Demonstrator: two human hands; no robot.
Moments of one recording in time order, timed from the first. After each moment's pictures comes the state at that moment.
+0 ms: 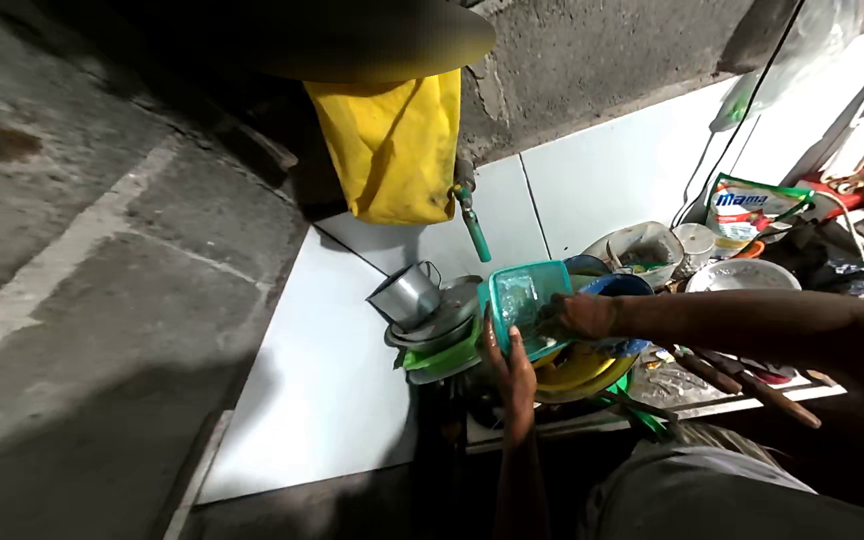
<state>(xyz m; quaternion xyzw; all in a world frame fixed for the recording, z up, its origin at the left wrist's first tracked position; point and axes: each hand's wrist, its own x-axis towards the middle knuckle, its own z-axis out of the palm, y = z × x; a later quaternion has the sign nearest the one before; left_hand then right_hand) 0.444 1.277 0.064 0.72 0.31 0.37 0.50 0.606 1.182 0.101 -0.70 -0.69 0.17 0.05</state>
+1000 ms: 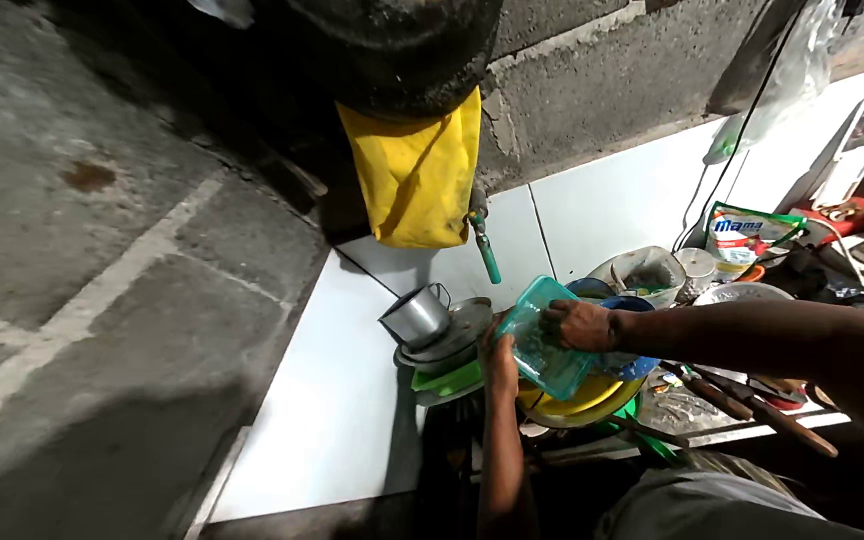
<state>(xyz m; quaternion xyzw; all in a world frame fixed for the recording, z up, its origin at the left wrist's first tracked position) 0.463 1.314 0.105 0.67 0.34 0.29 0.59 0.612 1.191 0.108 -0.63 -0.77 -0.07 0.03</state>
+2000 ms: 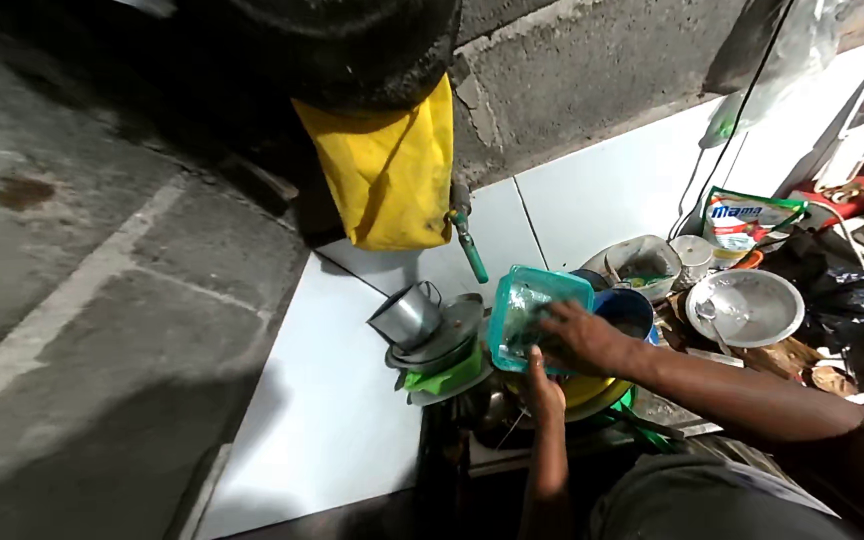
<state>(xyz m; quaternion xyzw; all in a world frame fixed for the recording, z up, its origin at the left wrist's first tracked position) 0.477 1.236 0.044 0.49 0.31 0.42 0.70 0.575 1.164 0.116 -0.79 -0.52 0.14 0.29</state>
